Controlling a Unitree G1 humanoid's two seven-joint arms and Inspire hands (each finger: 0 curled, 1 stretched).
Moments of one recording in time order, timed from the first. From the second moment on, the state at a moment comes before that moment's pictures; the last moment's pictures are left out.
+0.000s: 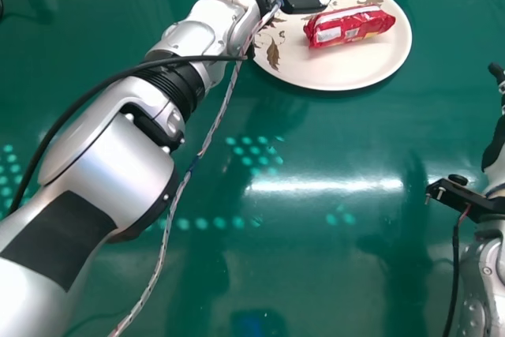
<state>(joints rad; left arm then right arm) -1.55 0.08 -0.64 1.35 0.83 -0.07 0.13 -0.02 -0.11 -0.35 -0.56 0.04 0.21 -0.14</state>
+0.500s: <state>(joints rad) -1.55 0.09 -0.64 1.34 0.84 -0.11 0.16 -0.02 -0.10 -0.35 -0.56 0.04 0.21 -0.15</state>
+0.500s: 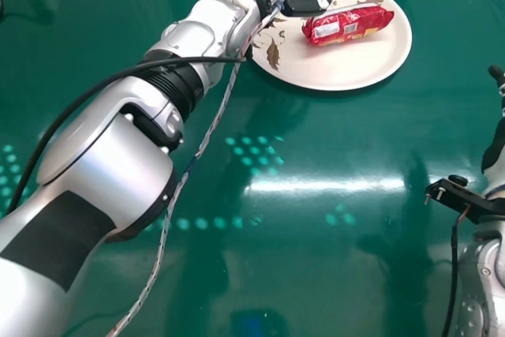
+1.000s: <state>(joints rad) -1.48 0.19 -0.39 1.24 0.56 -0.26 0.17 0.02 -0.07 -0.35 -0.53 0.05 0.16 -0.16</state>
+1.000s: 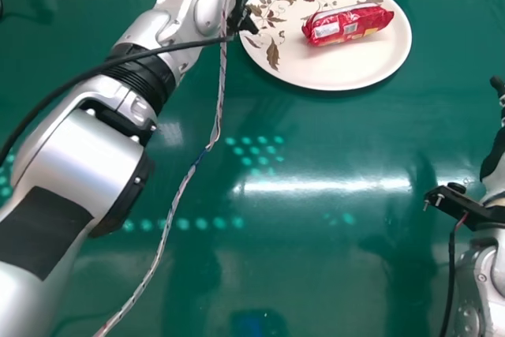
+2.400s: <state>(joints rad) -0.42 0.10 0.03 0.11 0.07 -0.30 0.11 -0.02 -0.07 -0.43 -0.46 0.11 0.13 -0.17</state>
